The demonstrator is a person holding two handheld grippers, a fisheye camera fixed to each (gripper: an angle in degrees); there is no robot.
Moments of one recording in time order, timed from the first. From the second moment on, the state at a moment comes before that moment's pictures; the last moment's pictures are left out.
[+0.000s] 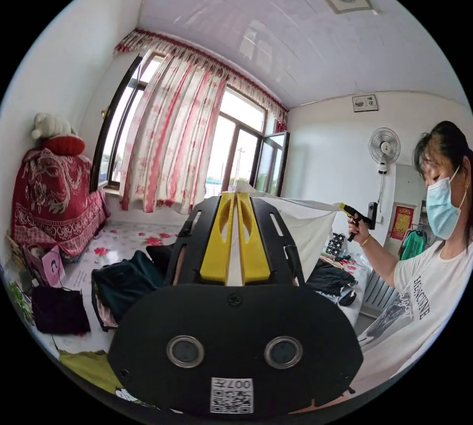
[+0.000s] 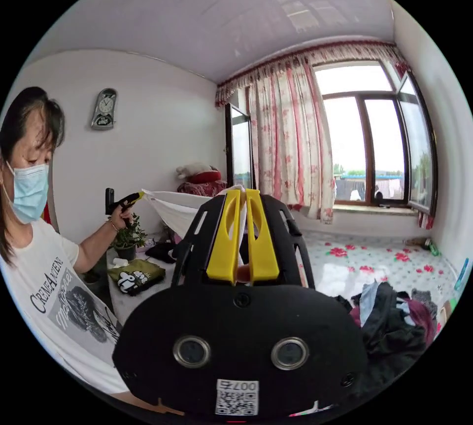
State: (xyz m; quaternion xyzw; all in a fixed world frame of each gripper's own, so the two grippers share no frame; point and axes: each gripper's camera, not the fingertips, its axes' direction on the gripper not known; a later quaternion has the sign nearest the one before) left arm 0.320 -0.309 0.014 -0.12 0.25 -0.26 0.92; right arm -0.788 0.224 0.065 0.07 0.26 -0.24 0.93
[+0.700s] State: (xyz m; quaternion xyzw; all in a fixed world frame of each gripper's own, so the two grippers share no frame) left arm 0.434 -0.147 -0.214 -0.35 0.31 -0.35 0.81; right arm -0.819 0.482 -0.015 -0.16 0.30 -0.05 0.94
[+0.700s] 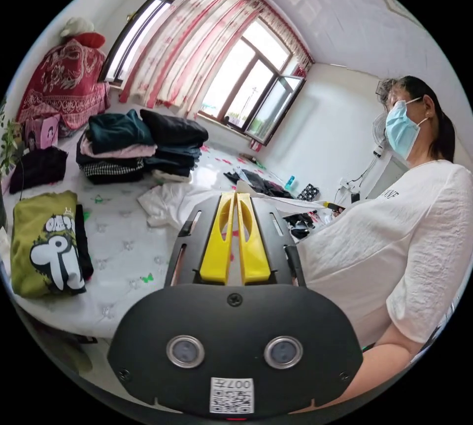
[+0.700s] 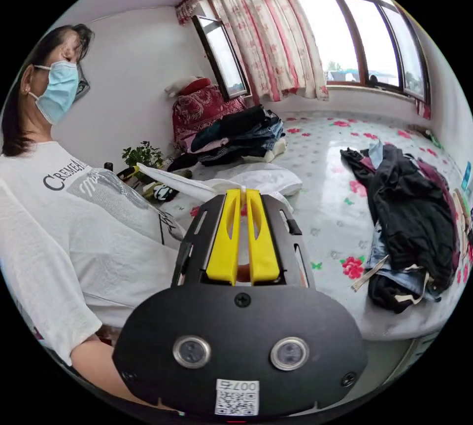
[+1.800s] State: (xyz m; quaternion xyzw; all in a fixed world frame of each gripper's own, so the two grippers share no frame) left arm 0.546 0.242 -0.041 -0.67 0.19 -0.35 0.63; right arm -0.475 0.437 0.100 -0.30 0.38 0.23 0.84
